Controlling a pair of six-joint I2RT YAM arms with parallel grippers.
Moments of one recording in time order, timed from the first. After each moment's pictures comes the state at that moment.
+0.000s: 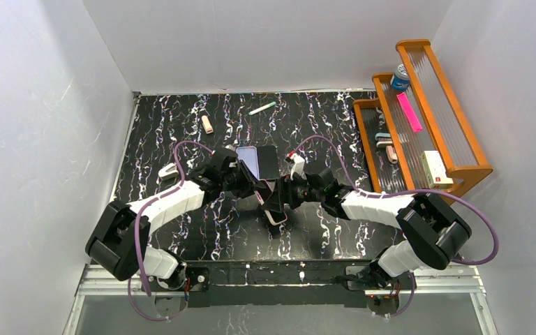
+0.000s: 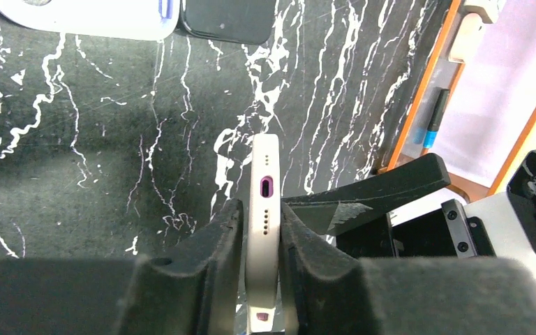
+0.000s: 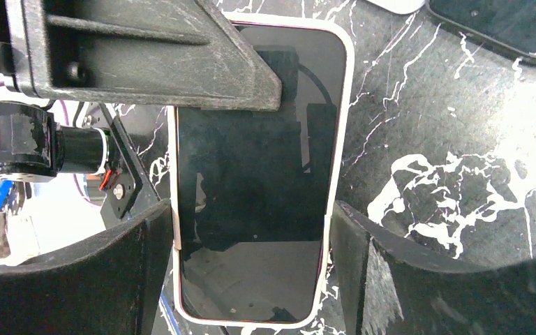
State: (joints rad) left arm -0.59 1.38 0.75 -0.15 0.20 -1.10; right arm 0.79 1.45 0.61 0.33 -0.44 0.58
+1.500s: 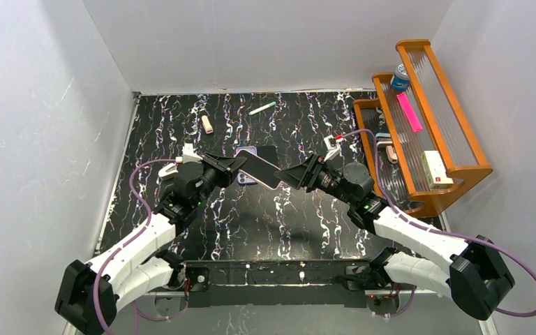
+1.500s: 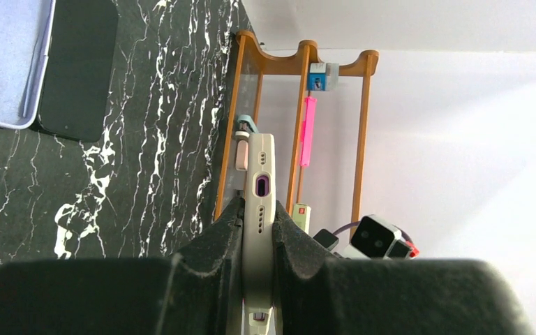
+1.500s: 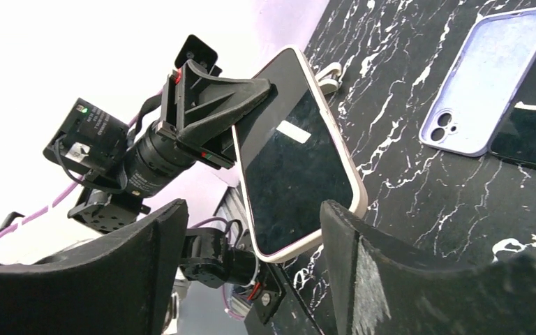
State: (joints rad) left arm -0.54 0.93 0.51 0.20 -0.04 -1.44; right arm 0.74 1.04 0.52 0.51 -0.28 0.98
